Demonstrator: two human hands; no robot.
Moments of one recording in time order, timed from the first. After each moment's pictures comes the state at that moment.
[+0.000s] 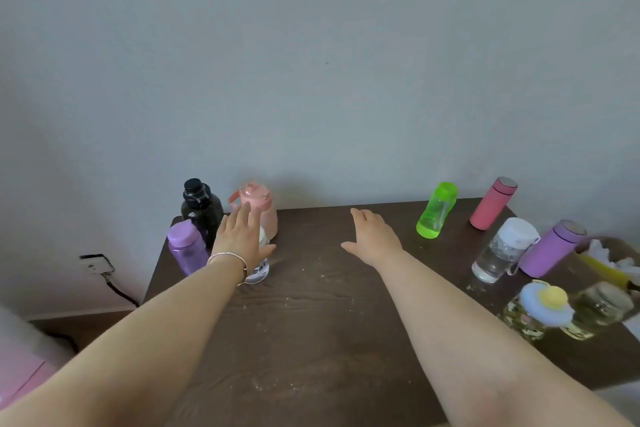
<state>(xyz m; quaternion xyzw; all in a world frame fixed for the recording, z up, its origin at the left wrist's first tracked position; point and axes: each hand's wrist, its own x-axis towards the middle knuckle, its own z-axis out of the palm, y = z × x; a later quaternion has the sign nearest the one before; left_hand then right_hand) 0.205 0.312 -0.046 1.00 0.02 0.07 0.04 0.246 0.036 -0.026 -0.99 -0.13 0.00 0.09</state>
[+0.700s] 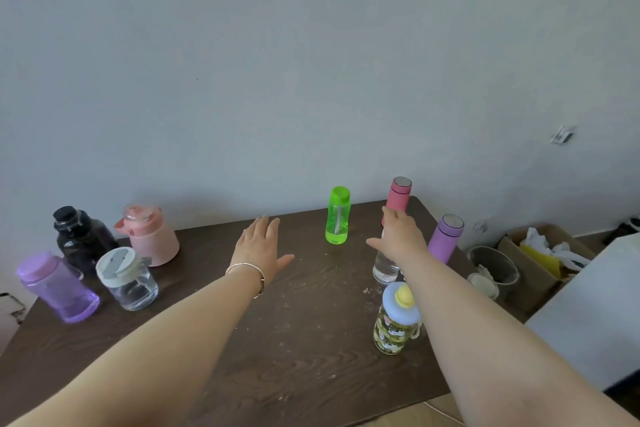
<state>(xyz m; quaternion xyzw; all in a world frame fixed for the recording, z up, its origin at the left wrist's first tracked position) 0.231 -0.012 -0.025 0.99 -0.04 0.06 0.10 0.261 -0.299 0.002 -0.99 0.02 -0.03 0.14</state>
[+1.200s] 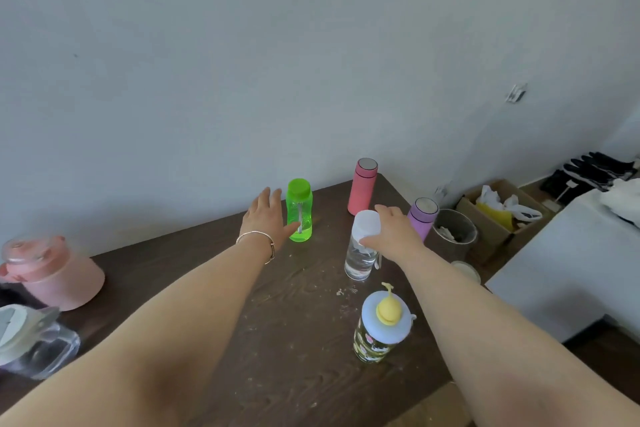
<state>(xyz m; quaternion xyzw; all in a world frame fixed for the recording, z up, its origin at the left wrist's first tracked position) 0.375 -0.101 -0.051 0.98 -0.08 0.00 0.18 0.310 -0.358 -0.037 -0.98 0.11 0.05 0.18</state>
